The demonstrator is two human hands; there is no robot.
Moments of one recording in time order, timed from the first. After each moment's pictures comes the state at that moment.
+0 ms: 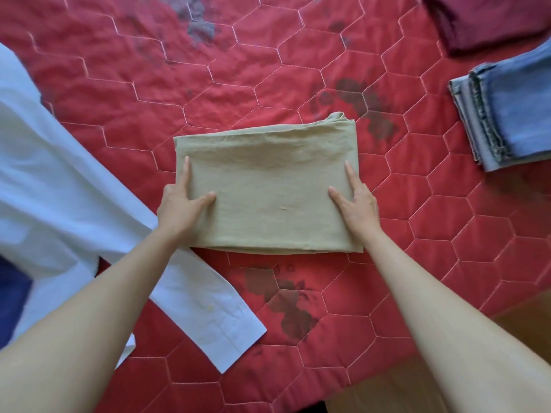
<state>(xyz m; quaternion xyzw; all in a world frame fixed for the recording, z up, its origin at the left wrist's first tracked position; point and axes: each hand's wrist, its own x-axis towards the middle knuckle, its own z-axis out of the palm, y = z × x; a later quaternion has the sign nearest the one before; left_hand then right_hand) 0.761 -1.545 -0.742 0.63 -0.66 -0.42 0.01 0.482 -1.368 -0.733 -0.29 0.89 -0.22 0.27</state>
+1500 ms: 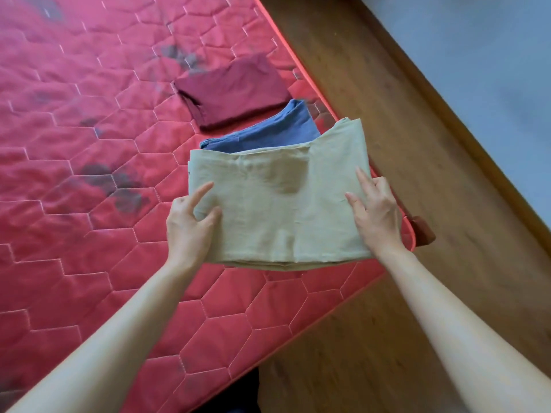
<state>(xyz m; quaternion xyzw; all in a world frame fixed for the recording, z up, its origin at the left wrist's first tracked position) 0.260 -1.283 -0.585 0.52 -0.69 -0.46 0.20 0.022 -1.105 -0.557 -0.36 0.91 -0.21 0.00</state>
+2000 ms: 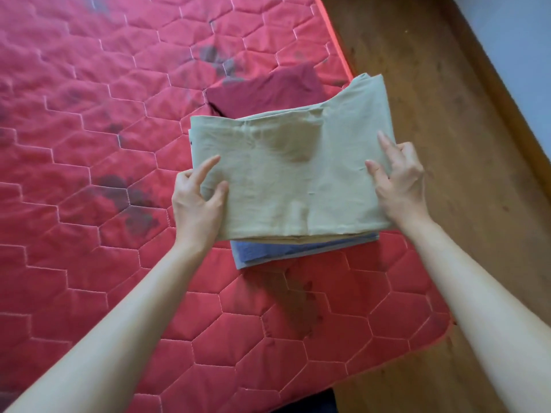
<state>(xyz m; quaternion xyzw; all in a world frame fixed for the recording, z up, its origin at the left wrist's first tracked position) 0.167 -1.374 -0.577 0.58 -0.66 -0.39 0.27 -0.115 -1.258 -0.577 -0.46 0.85 -0.27 0.04</state>
